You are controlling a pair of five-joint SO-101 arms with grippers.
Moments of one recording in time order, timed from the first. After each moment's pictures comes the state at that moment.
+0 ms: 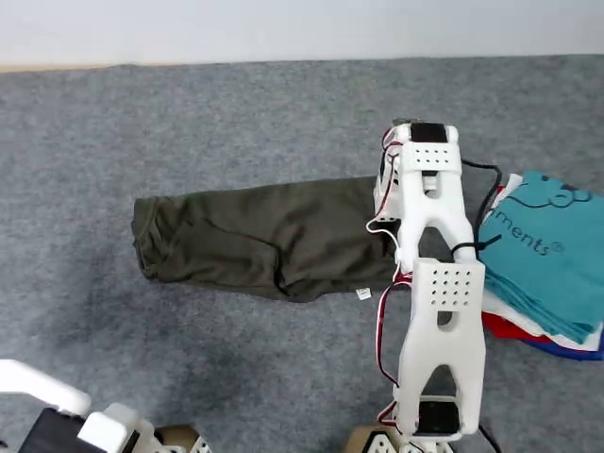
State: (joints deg) left arm -71.0 -13.4 13.8 98.8 -43.9; right arm -2.8 56.2 -51.0 99.7 -0.4
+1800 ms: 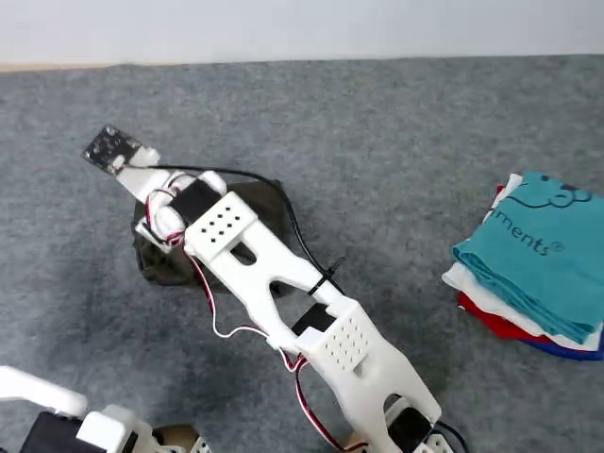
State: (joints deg) left arm -75.1 -13.4 17.2 96.2 -43.9; right arm -51.0 47.8 -59.1 74.5 9.7
